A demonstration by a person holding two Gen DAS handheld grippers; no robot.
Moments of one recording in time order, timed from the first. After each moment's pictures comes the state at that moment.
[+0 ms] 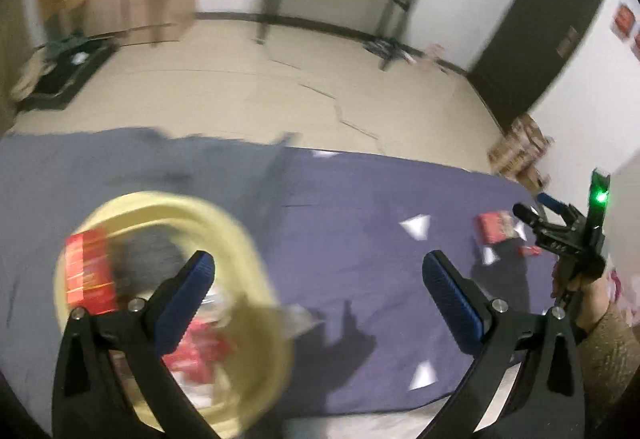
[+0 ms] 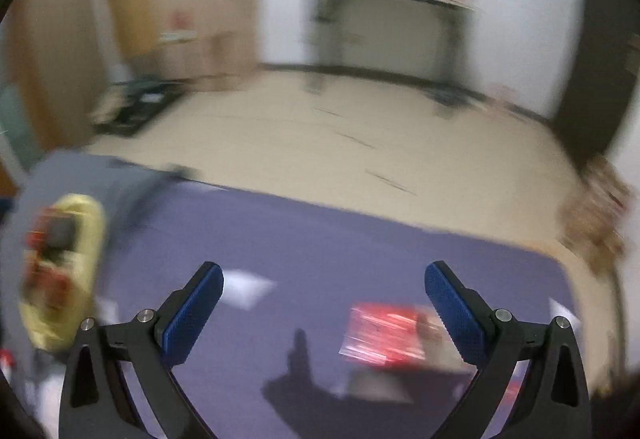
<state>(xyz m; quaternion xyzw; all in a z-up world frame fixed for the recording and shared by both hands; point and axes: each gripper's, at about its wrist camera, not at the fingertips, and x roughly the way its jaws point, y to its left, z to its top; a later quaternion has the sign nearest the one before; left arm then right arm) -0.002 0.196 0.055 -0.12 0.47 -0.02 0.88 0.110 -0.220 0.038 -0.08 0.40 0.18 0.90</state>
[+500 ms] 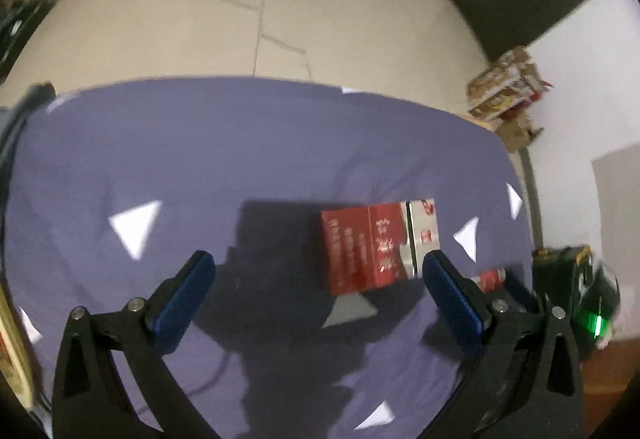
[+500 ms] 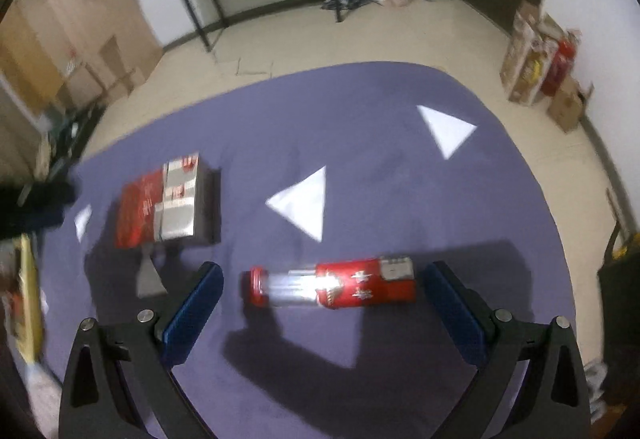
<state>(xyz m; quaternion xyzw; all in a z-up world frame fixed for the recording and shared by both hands) 0.154 -0.089 -0.047 -0.13 0.59 -0.06 0.79 0.118 -0.381 -0.048 0.03 0.52 0.09 0.85</state>
